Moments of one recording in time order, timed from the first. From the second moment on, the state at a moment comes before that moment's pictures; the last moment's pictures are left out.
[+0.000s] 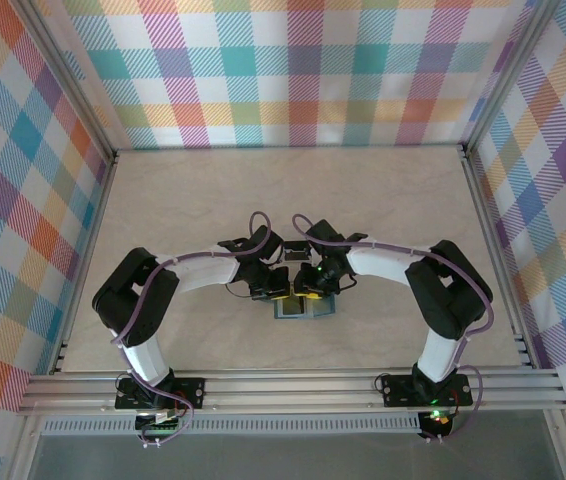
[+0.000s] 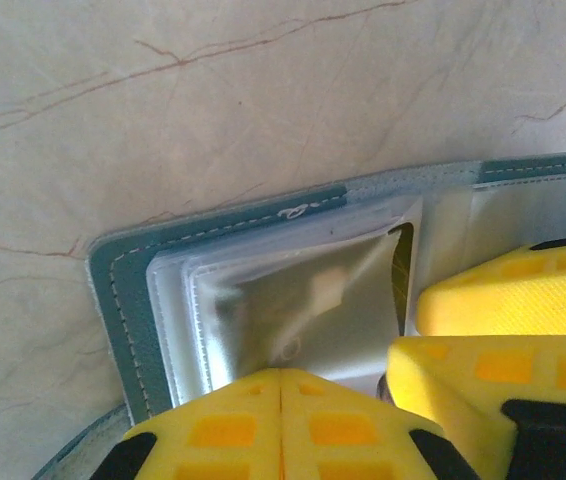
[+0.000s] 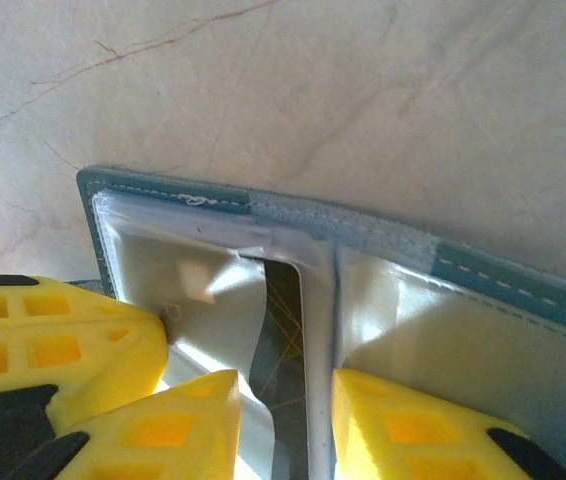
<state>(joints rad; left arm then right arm) -0.70 1.75 0.99 -0.43 0.35 -0.76 0.69 1.76 1.02 -0.51 -0.40 0.72</state>
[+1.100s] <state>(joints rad) -0.70 1.72 0.97 -0.45 0.32 -0.75 0.69 1.77 1.01 -0.47 -0.44 0.73</state>
